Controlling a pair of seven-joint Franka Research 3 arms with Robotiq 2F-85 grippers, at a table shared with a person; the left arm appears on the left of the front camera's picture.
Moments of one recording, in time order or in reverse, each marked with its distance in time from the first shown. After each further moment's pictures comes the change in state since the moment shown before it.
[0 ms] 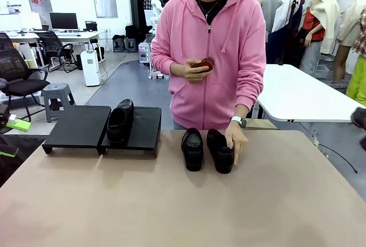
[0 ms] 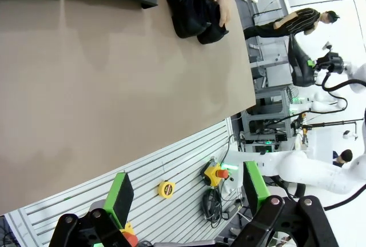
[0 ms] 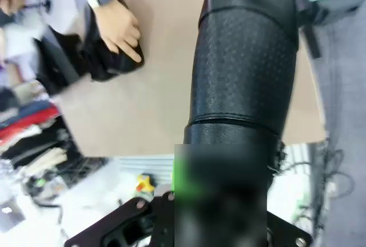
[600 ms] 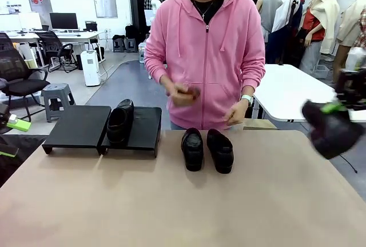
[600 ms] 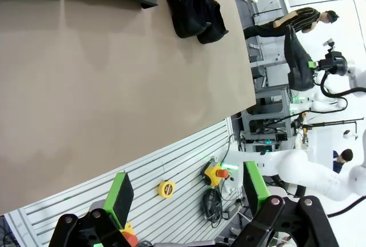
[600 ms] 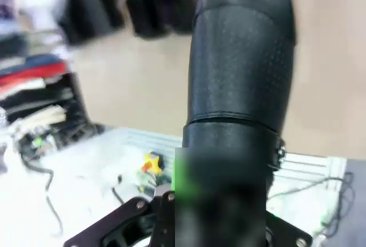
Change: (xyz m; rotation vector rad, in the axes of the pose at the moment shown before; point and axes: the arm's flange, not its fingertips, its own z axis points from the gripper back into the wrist) left arm 0.000 -0.001 0.000 0.001 0.002 -0.001; right arm -0.067 0.123 -0.083 0.061 0.093 0.249
